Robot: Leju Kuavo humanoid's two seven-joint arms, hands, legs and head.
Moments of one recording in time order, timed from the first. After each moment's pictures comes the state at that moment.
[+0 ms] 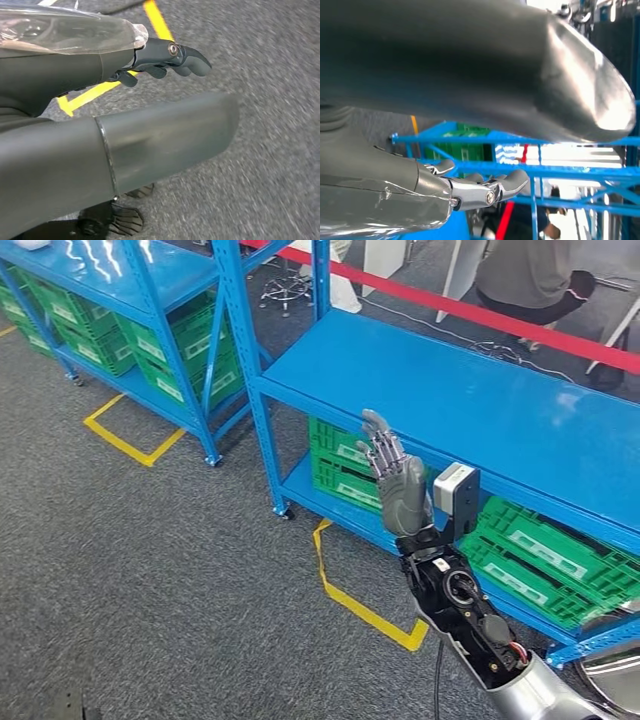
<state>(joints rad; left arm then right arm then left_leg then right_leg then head) -0.40 0.02 1.53 -0.13 -1.30 0.29 -0.29 -0.18 -0.18 0.42 -1.79 -0.20 -0.15 -0.29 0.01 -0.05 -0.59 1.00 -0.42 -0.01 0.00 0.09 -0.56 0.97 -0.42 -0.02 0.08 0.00</state>
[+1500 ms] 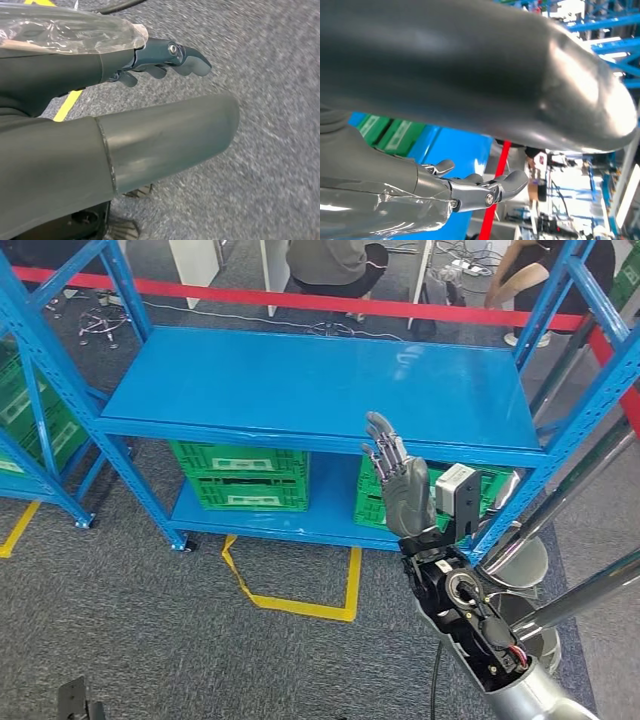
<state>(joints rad) -0.41 0.01 1.53 -0.13 -1.31 0.29 -0.29 -0.19 -0.17 0.40 -1.76 -0.20 -0.13 -0.29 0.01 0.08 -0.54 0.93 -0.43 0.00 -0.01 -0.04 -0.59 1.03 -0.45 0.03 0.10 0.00</state>
